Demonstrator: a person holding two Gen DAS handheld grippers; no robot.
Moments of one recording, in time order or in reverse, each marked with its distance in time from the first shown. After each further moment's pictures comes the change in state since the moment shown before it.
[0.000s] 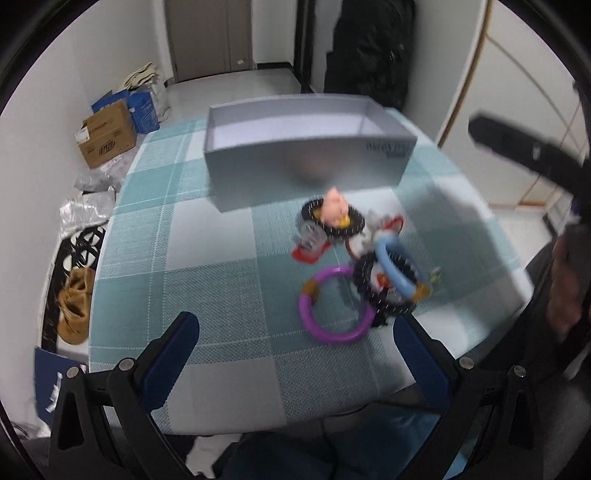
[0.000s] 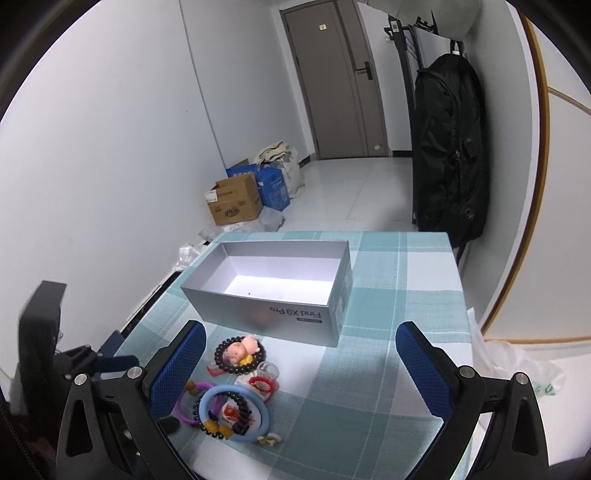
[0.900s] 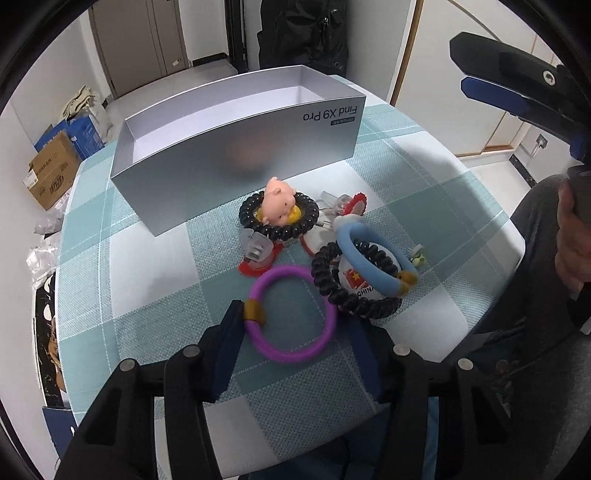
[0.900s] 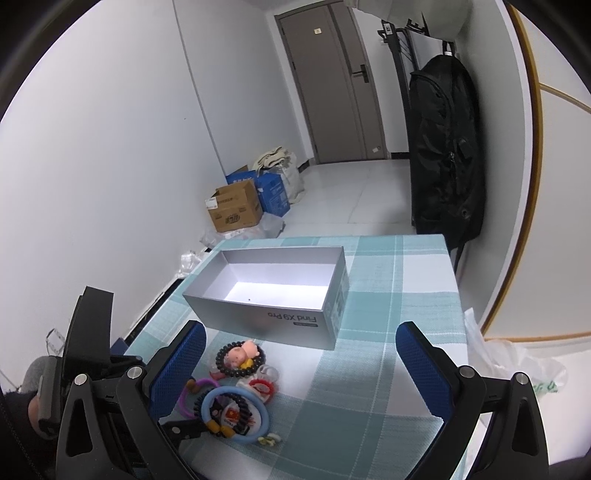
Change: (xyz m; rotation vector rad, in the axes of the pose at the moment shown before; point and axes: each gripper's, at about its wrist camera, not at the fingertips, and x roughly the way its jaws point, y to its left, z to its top) left arm 0.013 -0.005 0.009 0.206 0.060 -0.120; right arm -0.006 -0.007 0.003 0.024 -0.020 0.006
